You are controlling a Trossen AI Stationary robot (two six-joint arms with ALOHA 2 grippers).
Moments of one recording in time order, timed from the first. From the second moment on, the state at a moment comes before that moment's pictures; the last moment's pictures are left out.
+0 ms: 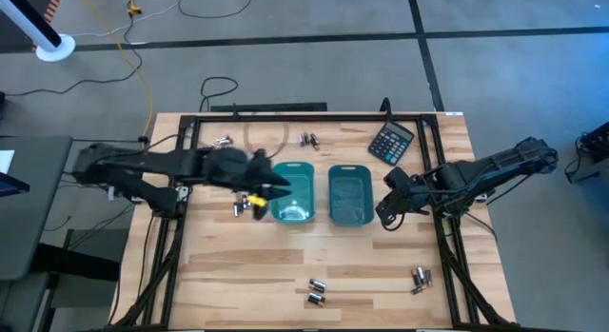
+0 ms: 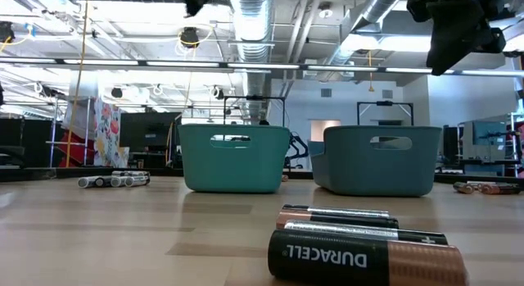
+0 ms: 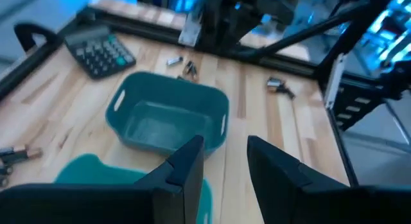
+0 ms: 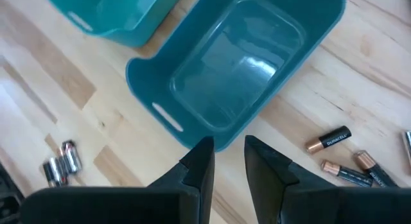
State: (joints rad) left arm -0.08 1.21 1.13 -0.32 -0.10 -0.23; right arm 0.30 1.07 0.98 -1.02 0.29 1.15
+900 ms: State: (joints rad) left arm -0.13 0.74 0.36 0.03 -0.30 -0.31; right arm 0.30 1.04 0.98 -1.02 0.28 1.12
